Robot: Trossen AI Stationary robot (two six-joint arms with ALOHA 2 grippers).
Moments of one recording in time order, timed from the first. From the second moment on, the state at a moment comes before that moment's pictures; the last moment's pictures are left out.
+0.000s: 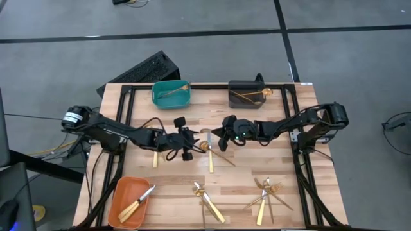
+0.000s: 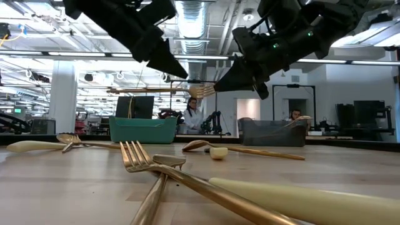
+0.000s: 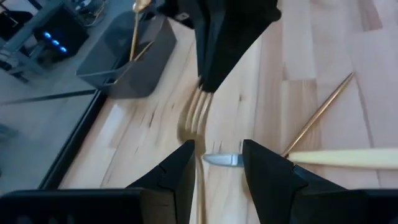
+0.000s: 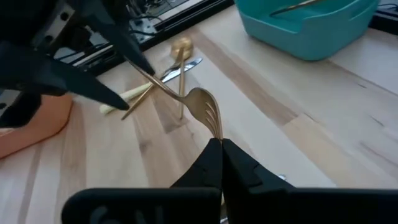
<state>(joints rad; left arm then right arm) -0.14 1.46 0.83 -0.01 -0.54 0.06 -0.01 1.56 0.72 0.43 0.22 0.46</state>
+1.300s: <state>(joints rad) 0.37 1.46 0.81 0.20 -0.48 0.32 -0.01 1.56 0.72 0.40 0.42 0.45</state>
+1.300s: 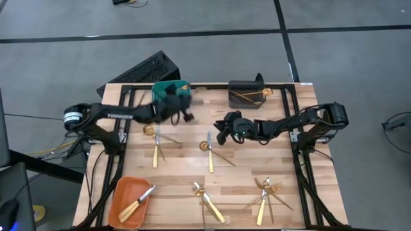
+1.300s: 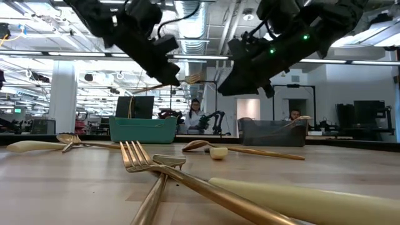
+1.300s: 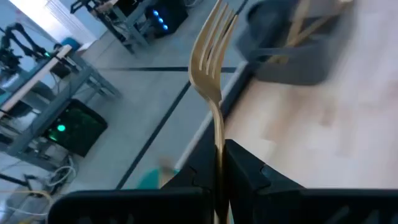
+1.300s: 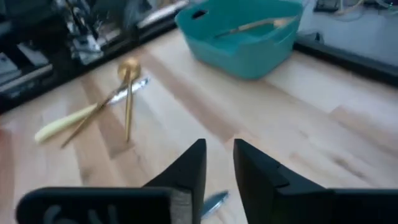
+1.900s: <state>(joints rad) 0.79 1.46 0.81 0.12 0.00 0.50 0.04 1.56 0.72 0.35 0.48 0.47</state>
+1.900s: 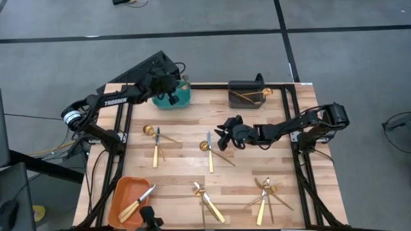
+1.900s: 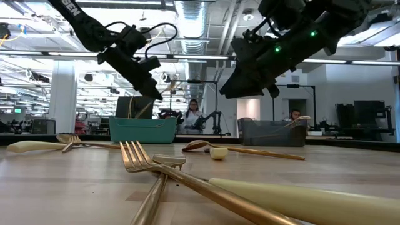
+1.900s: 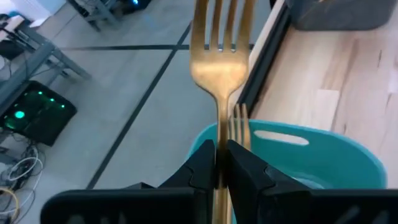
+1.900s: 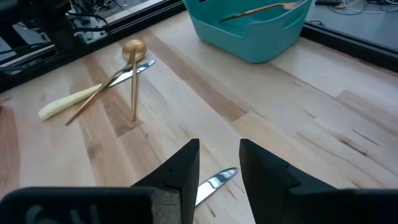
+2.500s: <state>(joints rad) 0.80 1.46 0.82 0.02 -0.05 0.43 0.04 1.56 0.72 0.35 0.48 0.47</state>
